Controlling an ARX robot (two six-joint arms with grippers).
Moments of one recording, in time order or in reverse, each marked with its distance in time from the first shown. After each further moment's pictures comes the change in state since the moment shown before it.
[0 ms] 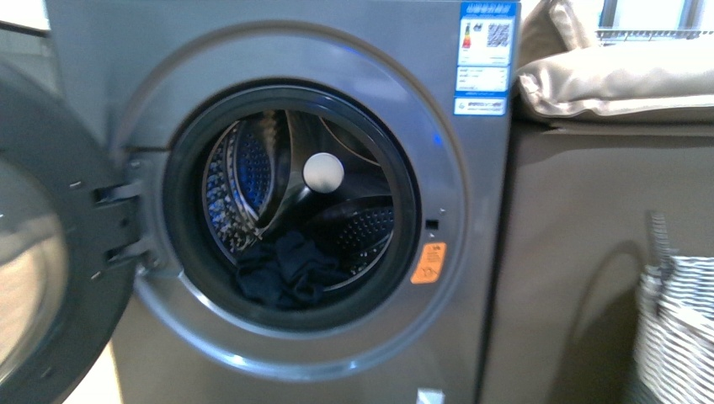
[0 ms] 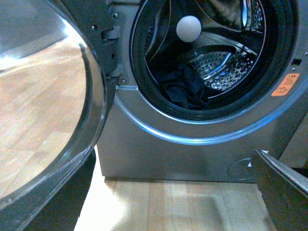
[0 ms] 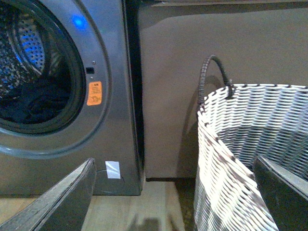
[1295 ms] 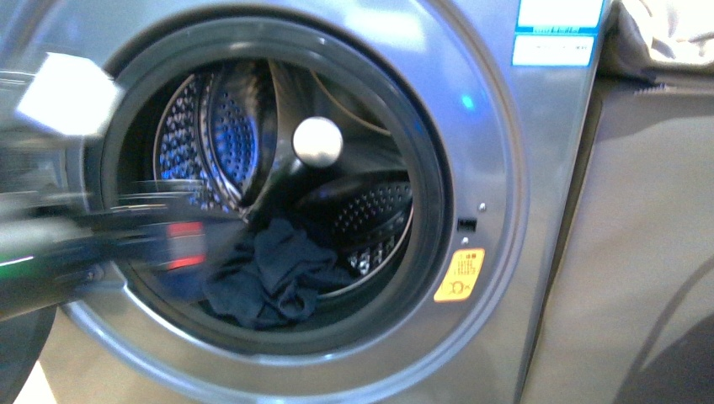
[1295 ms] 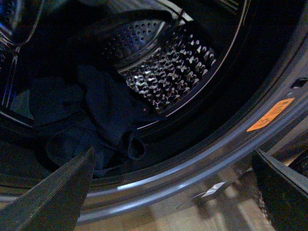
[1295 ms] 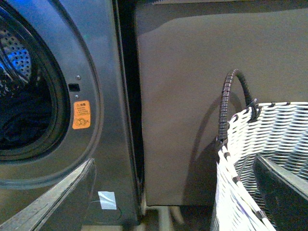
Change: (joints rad) left arm -0.199 1.538 0.610 0.779 0.176 -0.042; right arm 0.000 0.000 0.000 0.000 0.000 0.000
